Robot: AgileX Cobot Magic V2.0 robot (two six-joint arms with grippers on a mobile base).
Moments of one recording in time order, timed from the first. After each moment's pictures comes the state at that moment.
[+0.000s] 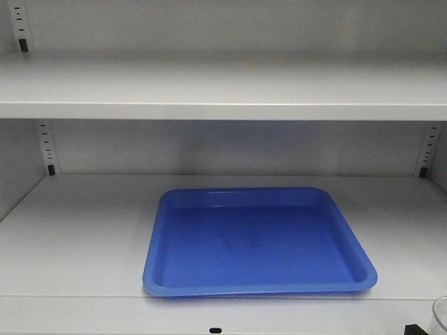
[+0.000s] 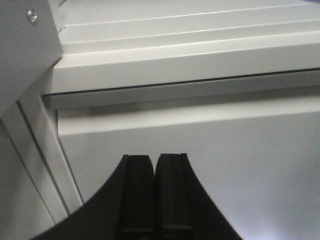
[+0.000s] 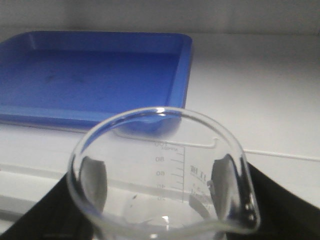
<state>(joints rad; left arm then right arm) -0.13 -0.02 0.03 0.17 0.36 -0.18 0.24 0.67 -0.33 -1.13 0.01 1.19</state>
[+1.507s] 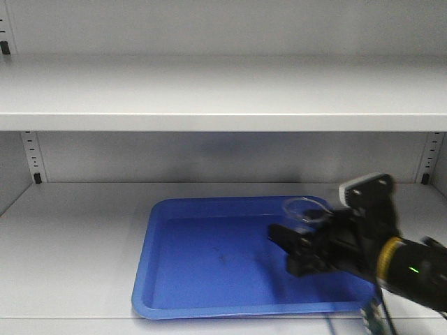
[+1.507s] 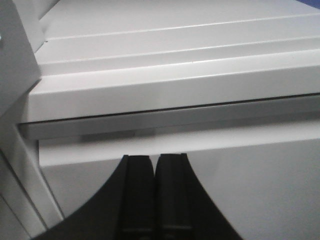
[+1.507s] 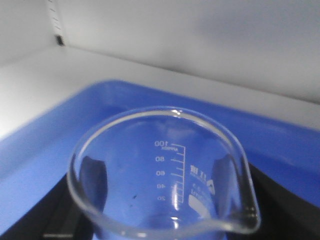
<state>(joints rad) -0.13 -0.02 0.03 0.17 0.36 -0.18 0.24 1.53 -0.94 -1.05 -0.51 1.00</state>
